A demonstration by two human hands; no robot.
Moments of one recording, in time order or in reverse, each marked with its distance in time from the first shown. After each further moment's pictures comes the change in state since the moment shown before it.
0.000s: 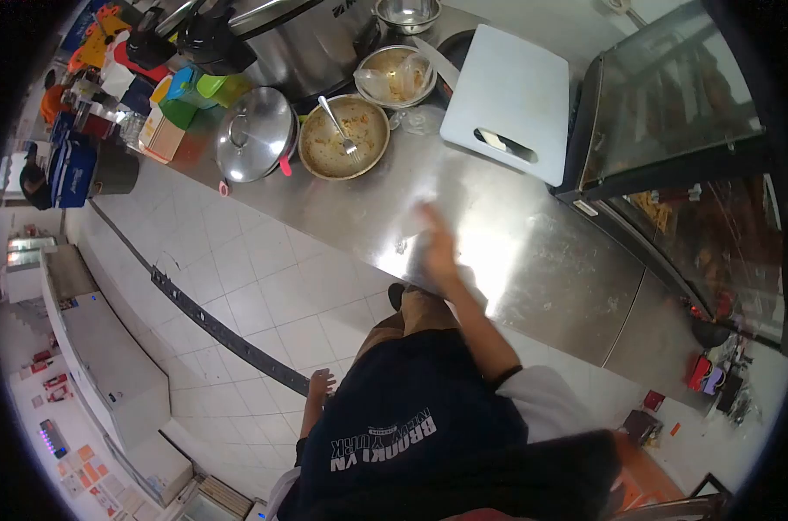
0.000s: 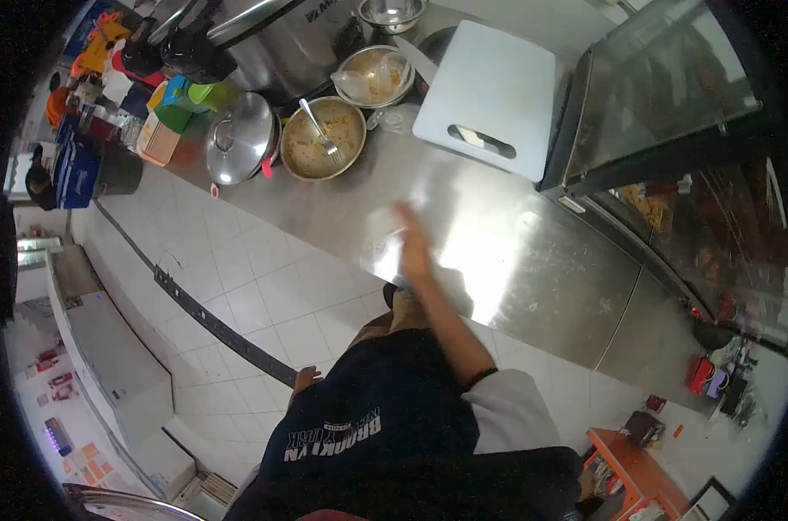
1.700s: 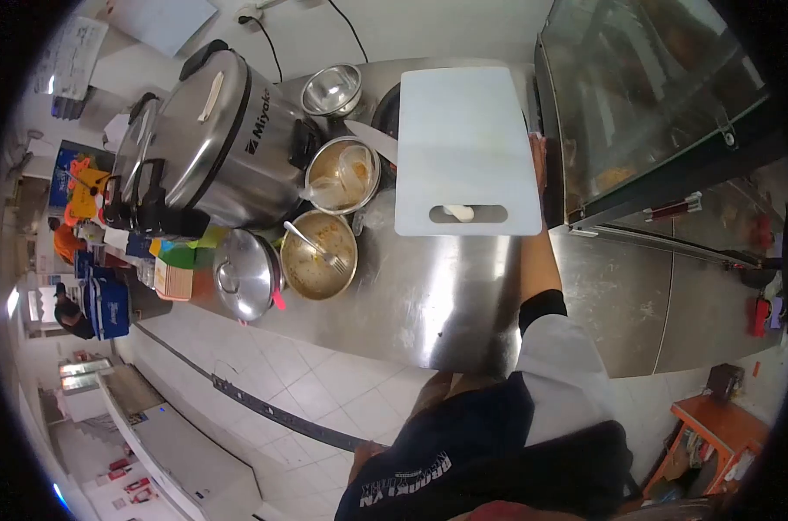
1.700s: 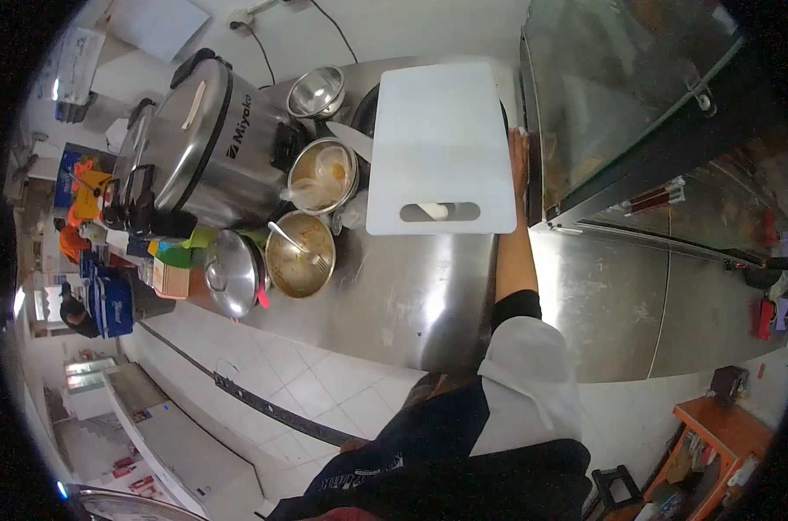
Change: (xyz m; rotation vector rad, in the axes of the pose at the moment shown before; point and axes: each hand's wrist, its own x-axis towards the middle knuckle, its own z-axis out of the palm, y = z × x) left_hand -0.001 0.116 -0.005 1.514 -0.318 0.313; right_hand 0.245 0.095 -0.242 -0.866 0.700 -0.504
